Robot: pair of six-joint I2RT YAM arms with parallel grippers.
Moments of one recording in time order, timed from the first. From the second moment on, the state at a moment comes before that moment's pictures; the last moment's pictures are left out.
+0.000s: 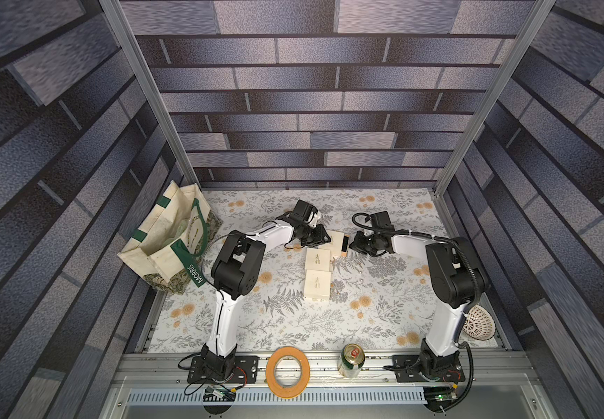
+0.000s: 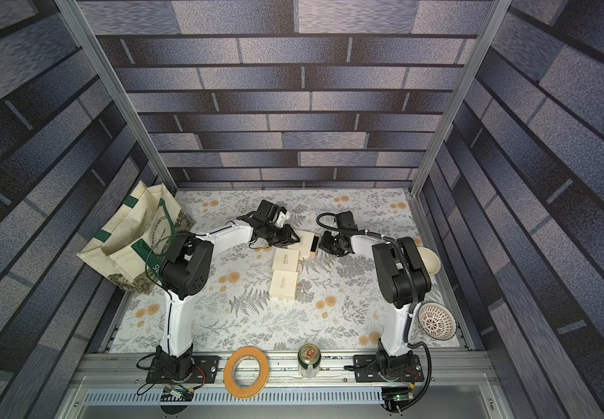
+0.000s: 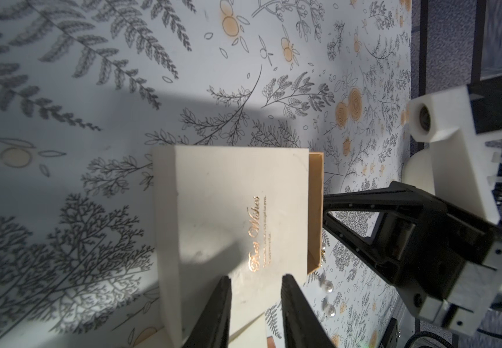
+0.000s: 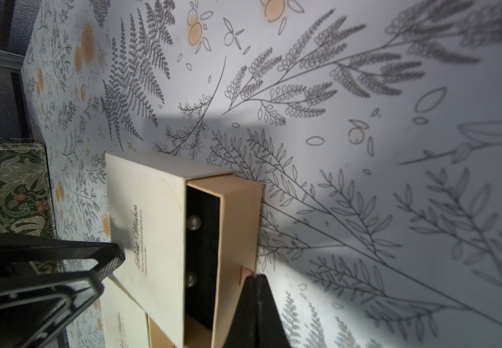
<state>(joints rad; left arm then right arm) -0.48 2.13 1.53 -0.32 0.55 -0.54 0.29 1.90 1.11 -0.18 -0.40 0.60</state>
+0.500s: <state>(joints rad) -0.48 2.13 1.53 -0.32 0.55 -0.54 0.26 1.86 1.07 -0.22 -0.36 0.58</state>
